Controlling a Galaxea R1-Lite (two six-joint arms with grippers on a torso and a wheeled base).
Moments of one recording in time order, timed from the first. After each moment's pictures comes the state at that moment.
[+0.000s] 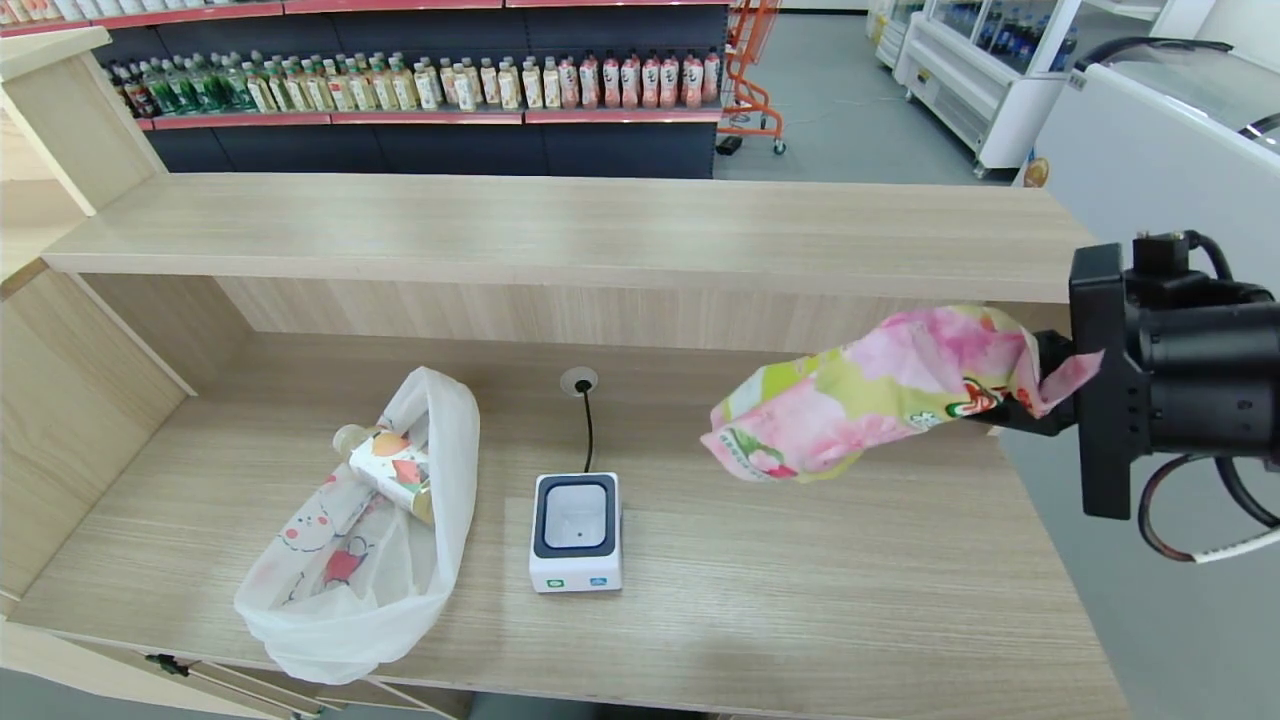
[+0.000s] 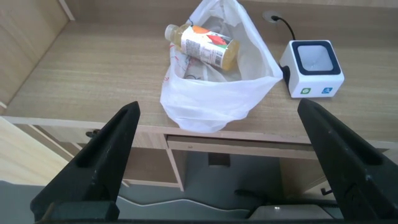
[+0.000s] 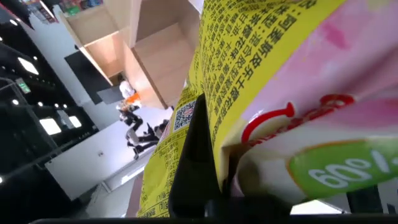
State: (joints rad) left arm 0.00 0.00 0.00 0.00 -0.02 0.00; right arm 0.60 1.32 -1.13 0.16 0.24 1.40
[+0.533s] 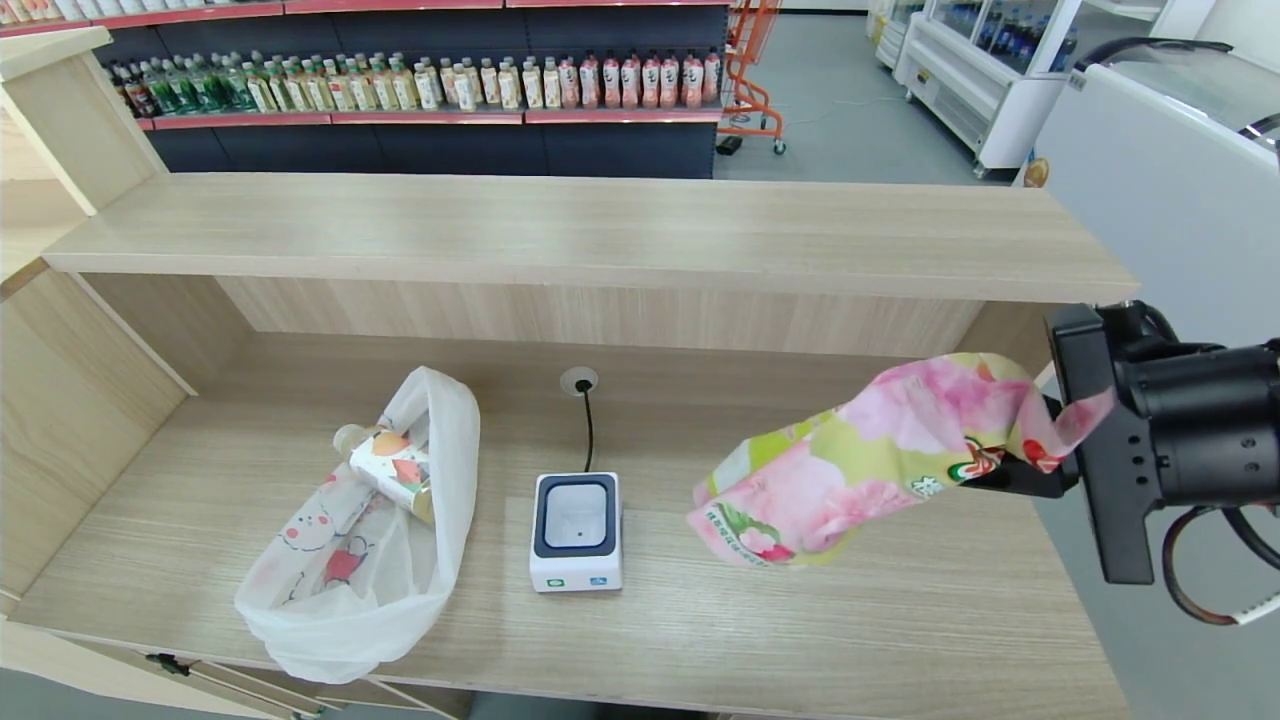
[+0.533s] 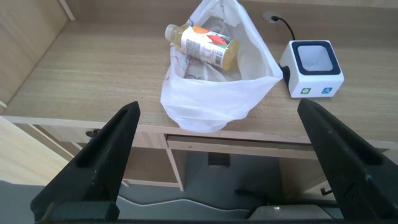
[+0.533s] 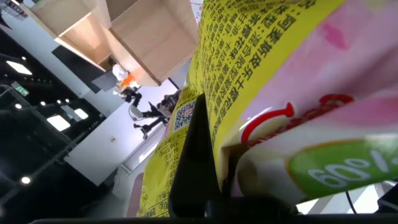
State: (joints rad) left arm 0.00 0.00 0.00 0.00 -0.02 0.00; right arm 0.59 1.34 -1.12 0.27 0.39 1.51
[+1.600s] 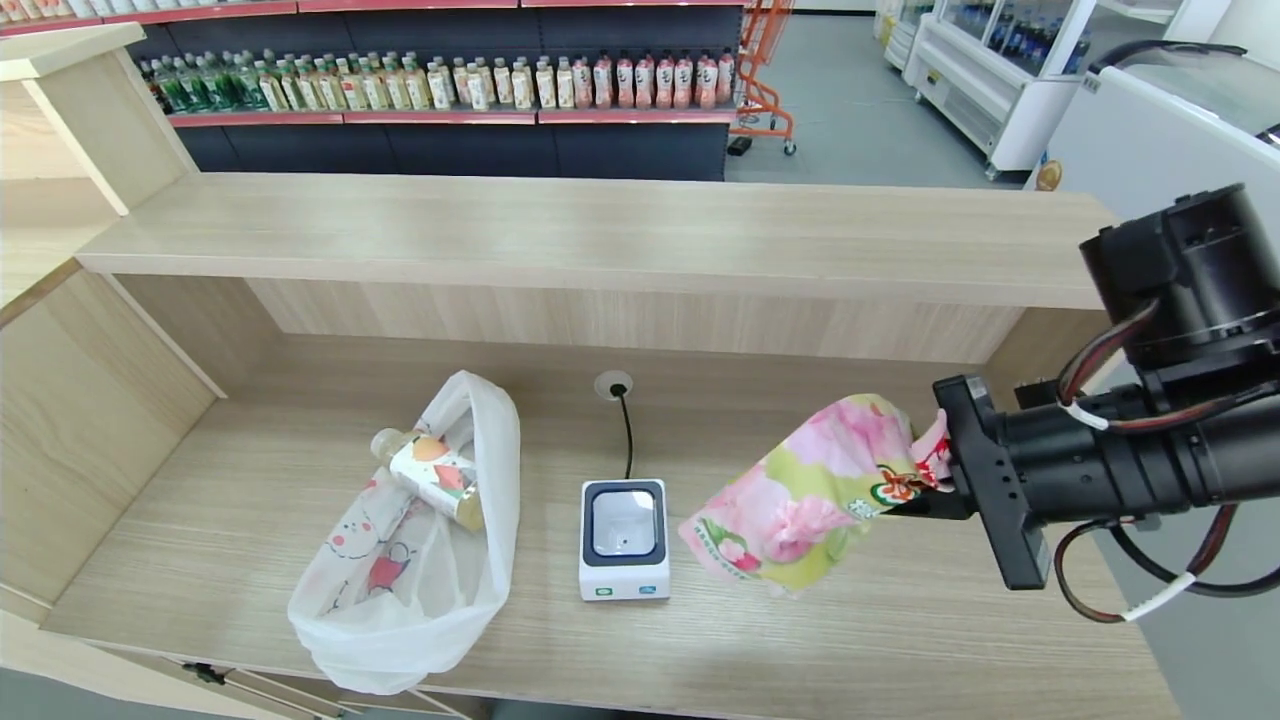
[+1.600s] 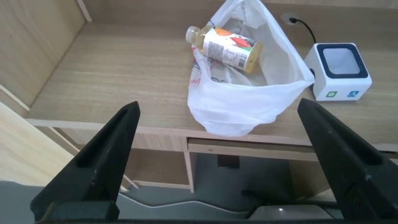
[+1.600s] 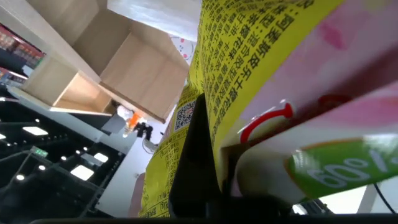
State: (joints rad) left arm 0.00 0.00 0.00 0.00 -0.02 0.00; right arm 0.52 1.49 -1.09 0.26 0.39 1.66
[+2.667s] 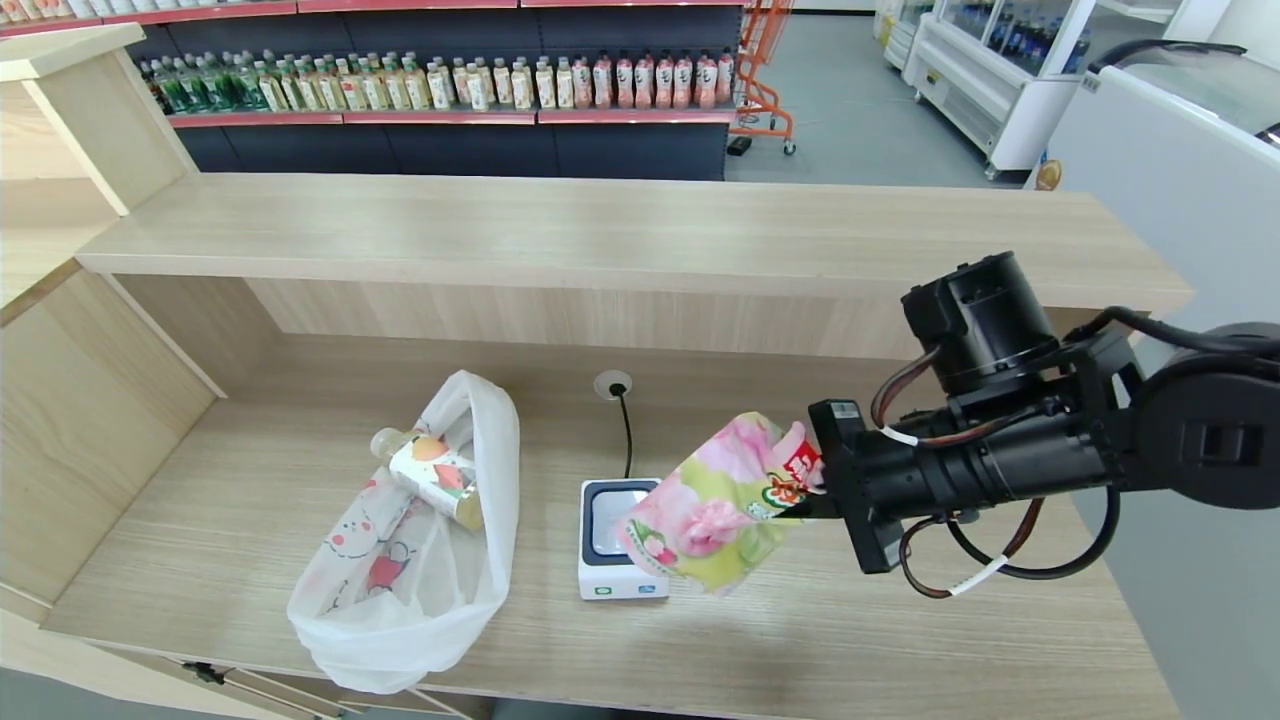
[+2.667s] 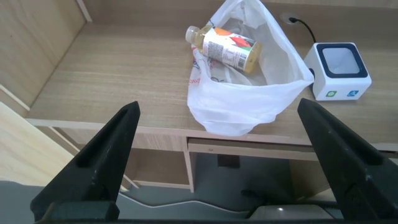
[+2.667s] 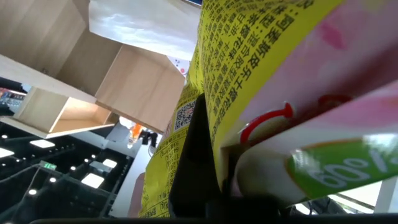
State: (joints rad) left arm 0.00 0.00 0.00 0.00 -0.02 0.00; right arm 0.58 1.71 -1.13 0.11 0.38 1.76
